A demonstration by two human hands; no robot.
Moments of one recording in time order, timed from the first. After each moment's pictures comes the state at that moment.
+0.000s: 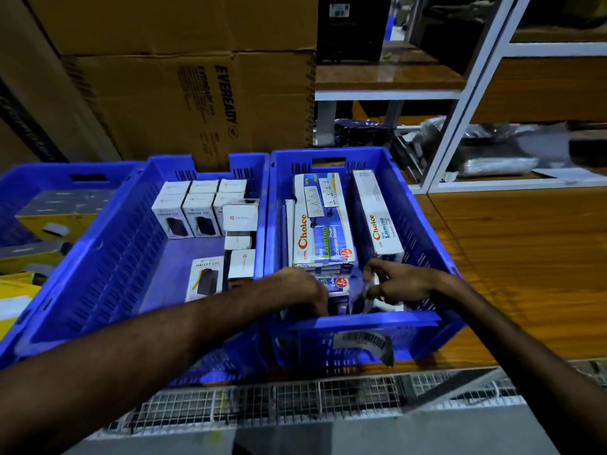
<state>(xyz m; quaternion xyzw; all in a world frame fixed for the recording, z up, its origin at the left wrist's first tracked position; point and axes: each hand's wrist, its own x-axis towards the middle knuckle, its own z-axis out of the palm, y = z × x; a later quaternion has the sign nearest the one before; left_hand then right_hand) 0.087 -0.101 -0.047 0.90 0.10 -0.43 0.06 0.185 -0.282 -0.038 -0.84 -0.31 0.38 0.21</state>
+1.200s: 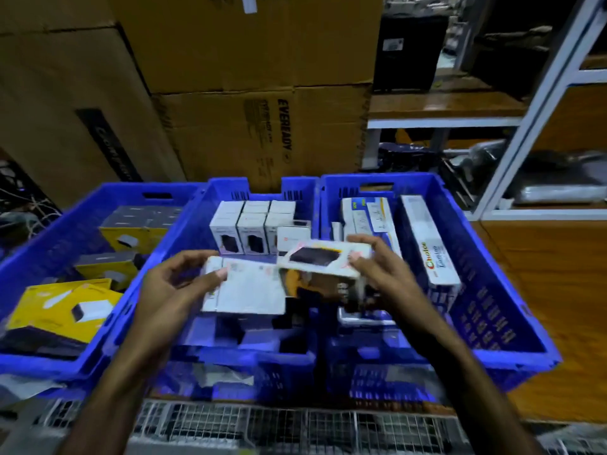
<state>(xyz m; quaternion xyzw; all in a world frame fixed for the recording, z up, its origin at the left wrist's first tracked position) -0.135 0.035 0.036 0.69 0.31 0.32 0.56 0.075 -0.190 0.024 -0.63 -0.27 0.28 0.67</state>
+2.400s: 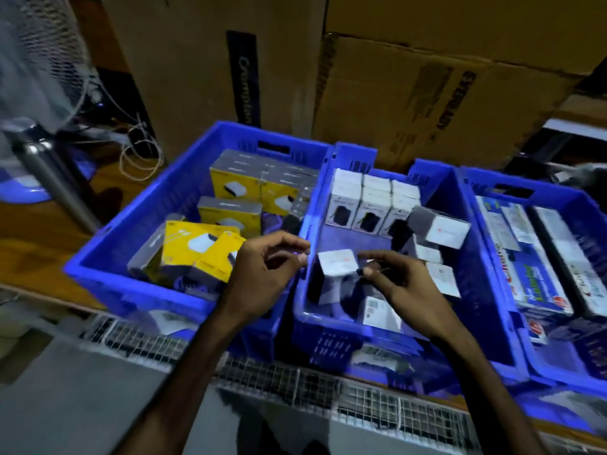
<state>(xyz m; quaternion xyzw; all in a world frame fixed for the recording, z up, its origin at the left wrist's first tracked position) -0.252 0.198 -0.022 0.73 0.19 0.32 0.57 -0.068 0.016 -0.018 -0.74 -0.39 0.25 0.48</state>
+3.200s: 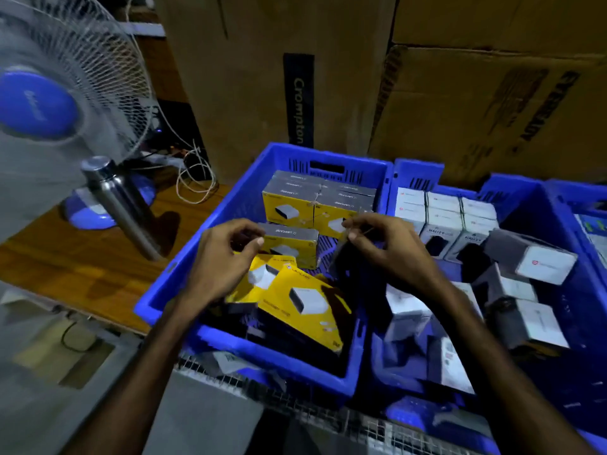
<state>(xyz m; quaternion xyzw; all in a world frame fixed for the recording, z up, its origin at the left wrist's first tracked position) -0.312 0.368 -0.023 0.83 0.32 0.32 0.33 -0.078 0.188 0.003 -0.74 -0.51 0.12 0.41</state>
